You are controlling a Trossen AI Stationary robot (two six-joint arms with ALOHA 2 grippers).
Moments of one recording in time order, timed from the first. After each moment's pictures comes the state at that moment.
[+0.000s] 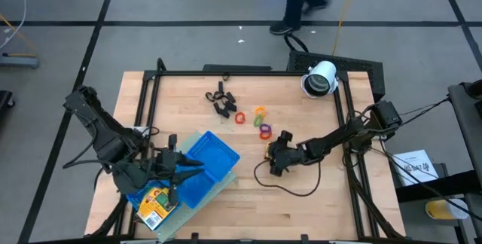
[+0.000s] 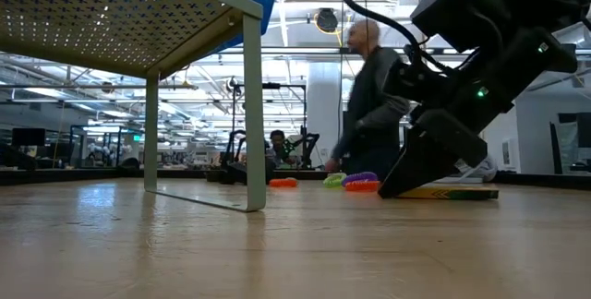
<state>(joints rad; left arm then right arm) -0.78 1.26 1.28 -0.43 -0.82 -0.38 0.27 1.70 0.64 0.09 0.51 0.39</state>
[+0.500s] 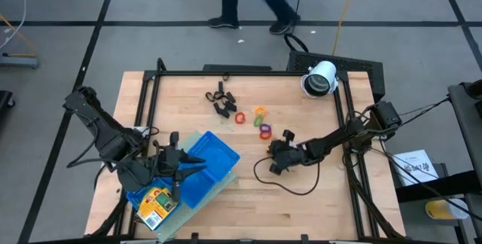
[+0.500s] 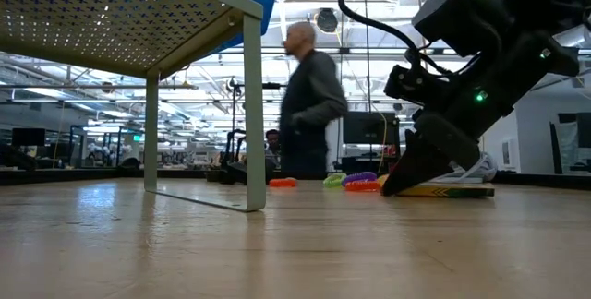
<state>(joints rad) -0.75 1.26 1.28 -0.46 -0.80 -0.37 0.28 1.70 0.63 0.12 0.53 0.46</state>
